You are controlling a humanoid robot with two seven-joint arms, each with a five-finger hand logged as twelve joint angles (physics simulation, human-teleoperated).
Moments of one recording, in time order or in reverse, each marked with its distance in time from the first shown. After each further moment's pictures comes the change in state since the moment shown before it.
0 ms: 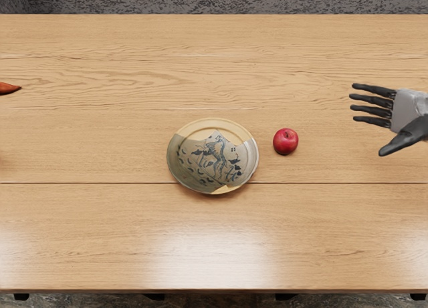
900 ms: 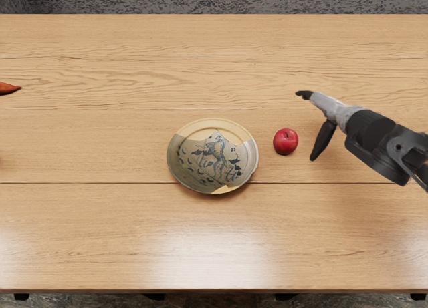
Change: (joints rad) left arm 0.001 0.000 0.000 0.000 0.000 0.000 0.000; right arm 0.185 0.473 -0.175 0.160 -1.234 -0.512 -0.305
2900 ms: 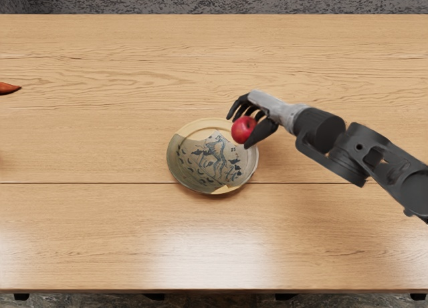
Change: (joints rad) left arm -0.001 0.000 0.000 0.000 0.000 0.000 0.000; right arm 0.054 0.157 -0.020 0.101 0.081 0.011 -0.001
